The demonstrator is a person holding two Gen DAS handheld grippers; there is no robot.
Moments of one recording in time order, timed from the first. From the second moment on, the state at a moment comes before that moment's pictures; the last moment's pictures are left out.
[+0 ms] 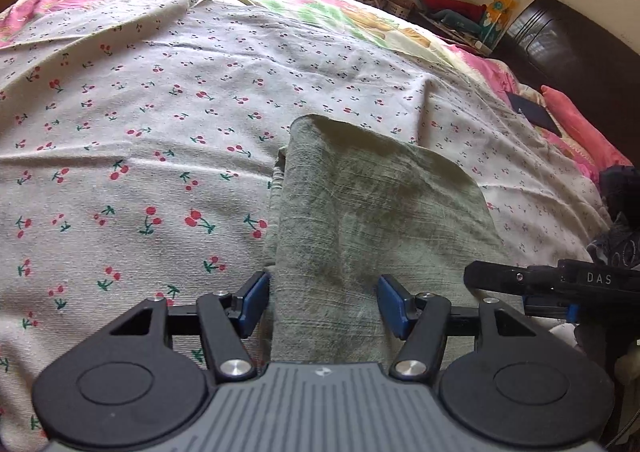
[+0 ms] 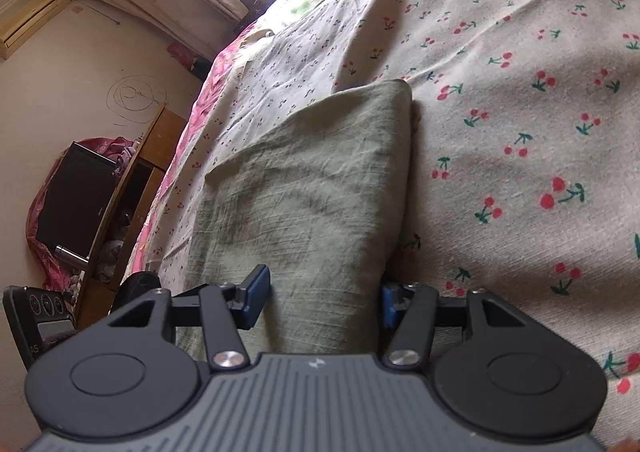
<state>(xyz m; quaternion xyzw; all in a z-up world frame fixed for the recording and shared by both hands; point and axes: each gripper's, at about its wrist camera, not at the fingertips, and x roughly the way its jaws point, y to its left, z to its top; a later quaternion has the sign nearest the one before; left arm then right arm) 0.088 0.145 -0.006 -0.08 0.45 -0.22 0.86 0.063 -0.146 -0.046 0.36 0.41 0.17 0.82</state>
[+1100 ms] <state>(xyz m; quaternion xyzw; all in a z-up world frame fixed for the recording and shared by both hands) 0.092 0.056 -0.006 -0.05 0.47 -0.27 0.84 0.056 -0.237 -0.044 0.43 0.40 0.14 0.80</state>
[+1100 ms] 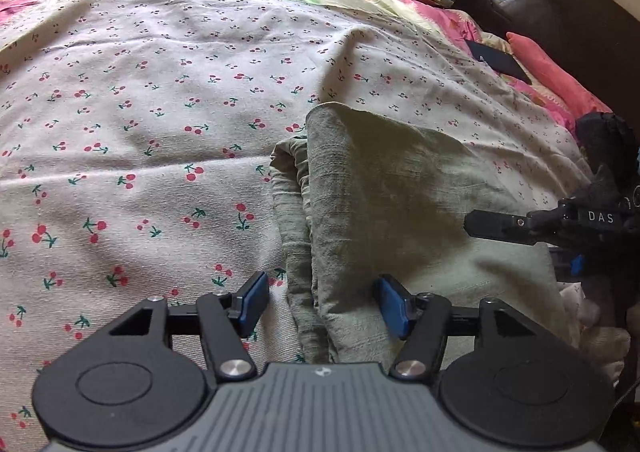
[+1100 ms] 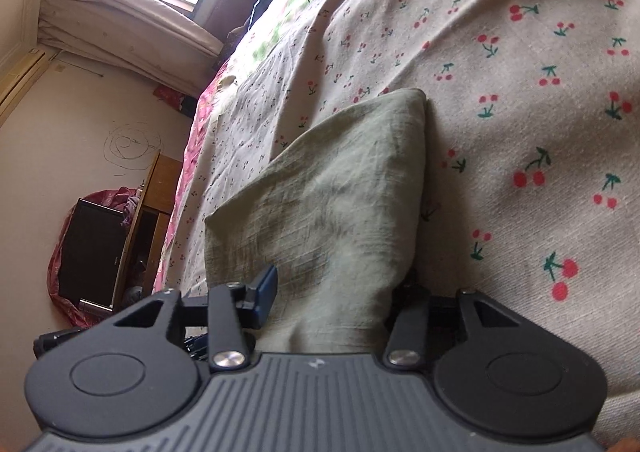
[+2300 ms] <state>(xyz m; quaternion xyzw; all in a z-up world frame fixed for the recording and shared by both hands) 0.060 0.061 0.010 0.05 0.44 -0.15 0.89 0.022 -0.231 -0.014 0.29 0.41 0.01 0.87</state>
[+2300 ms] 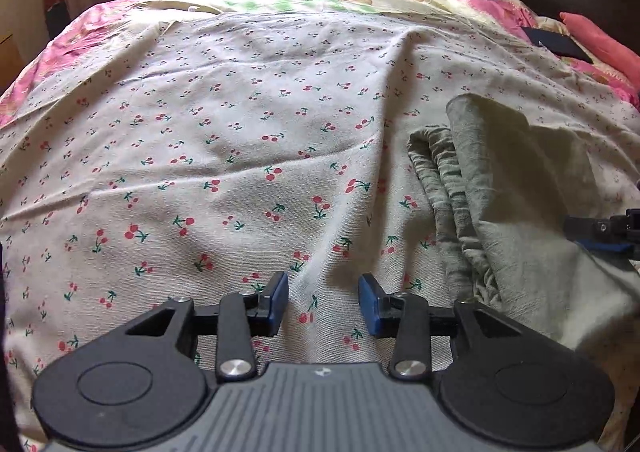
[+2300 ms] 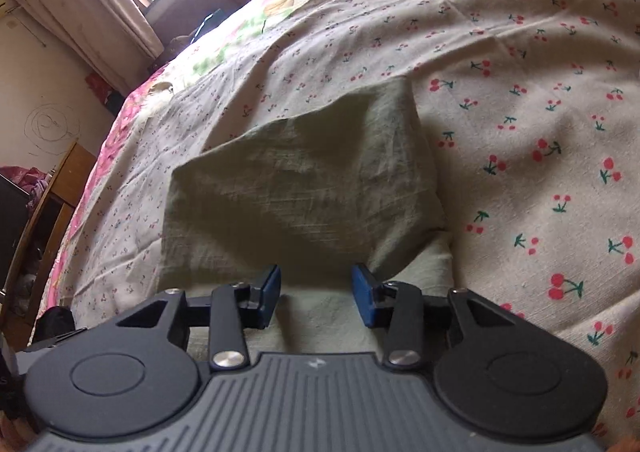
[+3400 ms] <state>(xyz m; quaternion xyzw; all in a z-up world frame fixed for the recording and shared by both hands) 0.003 0.012 0.010 0.07 0.34 -0.17 0.92 -0.033 -0.160 0.010 0.15 0.39 0.05 0.91</state>
